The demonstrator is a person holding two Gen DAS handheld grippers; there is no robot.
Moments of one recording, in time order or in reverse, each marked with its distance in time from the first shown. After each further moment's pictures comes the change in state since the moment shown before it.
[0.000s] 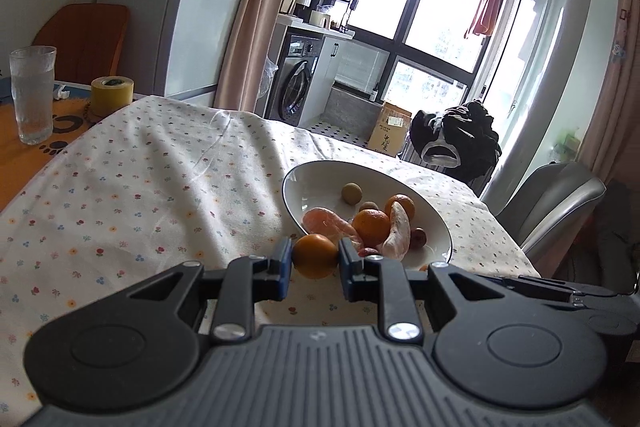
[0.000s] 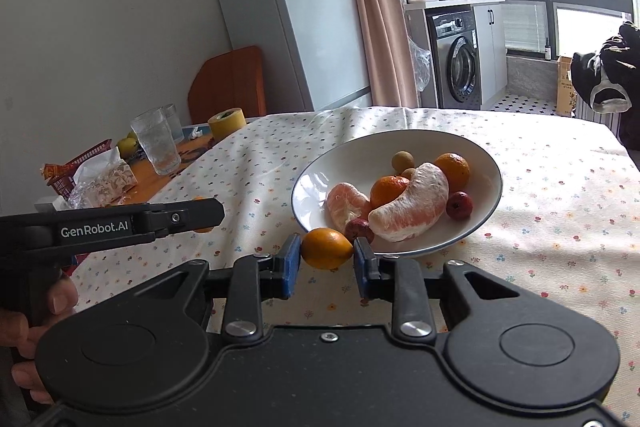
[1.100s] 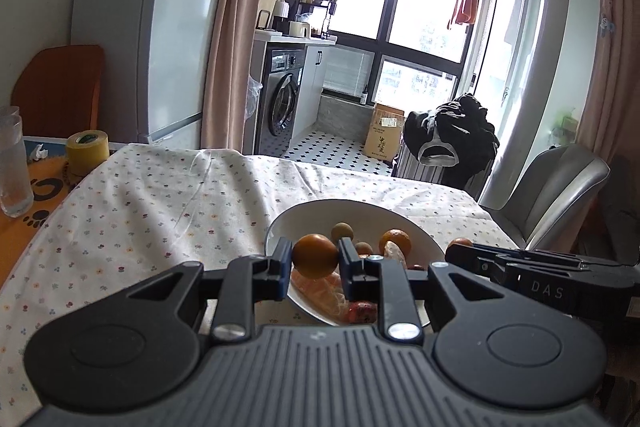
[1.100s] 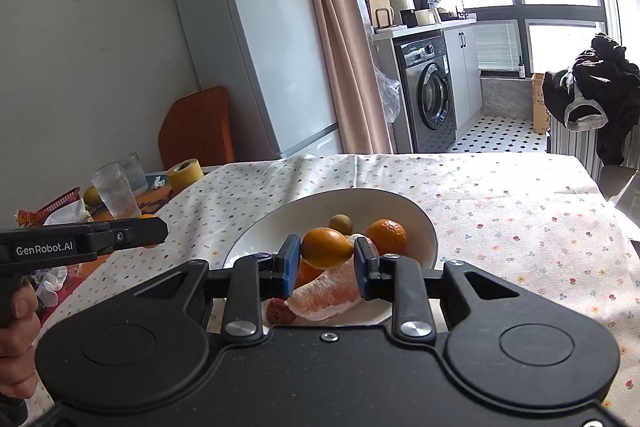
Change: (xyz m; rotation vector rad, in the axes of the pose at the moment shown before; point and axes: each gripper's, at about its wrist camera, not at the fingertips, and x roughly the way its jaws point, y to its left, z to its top) left arm 0.031 -0.022 0.043 0.130 -0.011 0.001; right arm 0.017 -0.058 0.036 0.049 -0.094 -0.061
